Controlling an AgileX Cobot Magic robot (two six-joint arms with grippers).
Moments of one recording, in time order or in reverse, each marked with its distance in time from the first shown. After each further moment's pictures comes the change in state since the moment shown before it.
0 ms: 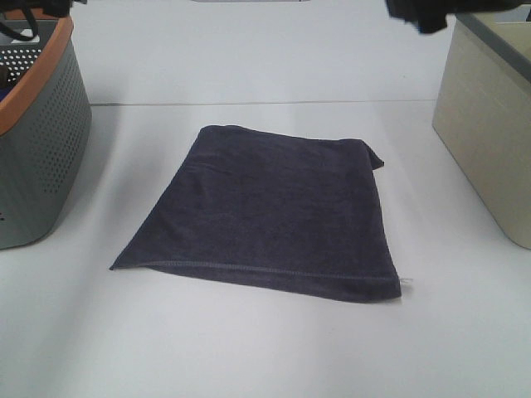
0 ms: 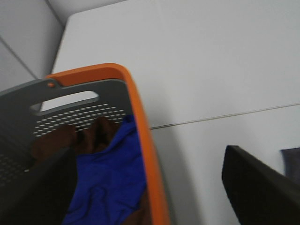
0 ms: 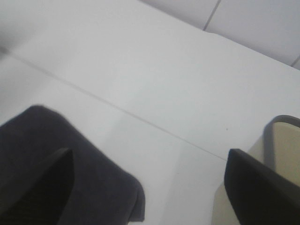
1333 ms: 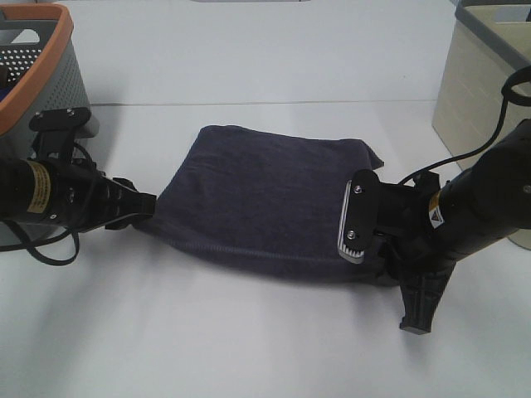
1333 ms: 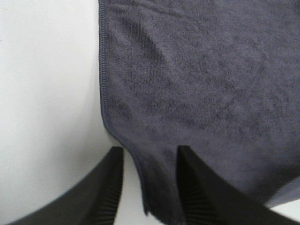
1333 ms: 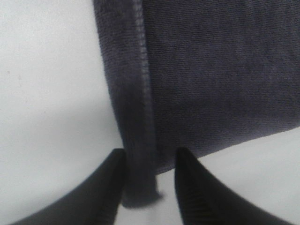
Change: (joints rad) left arm -0.002 0.136 0.633 -0.025 -0.805 -0.263; right arm 0.197 0.316 0.398 0.103 0.051 -0.712
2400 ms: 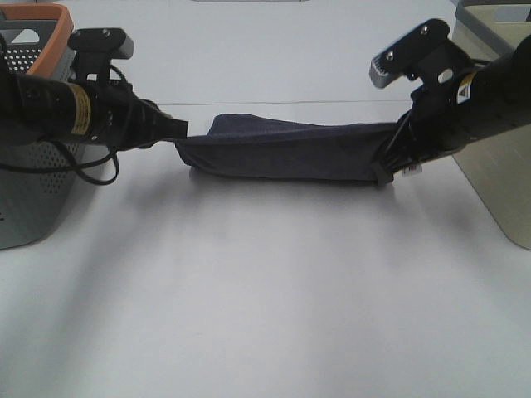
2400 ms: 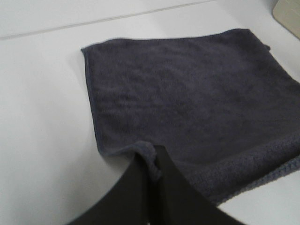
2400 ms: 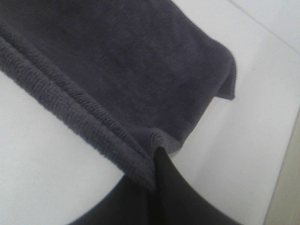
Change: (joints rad) left arm 0.000 0.087 -0.299 0.086 -0.016 0.023; right arm -0.195 -0.031 -0.215 0.050 -0.096 0.381
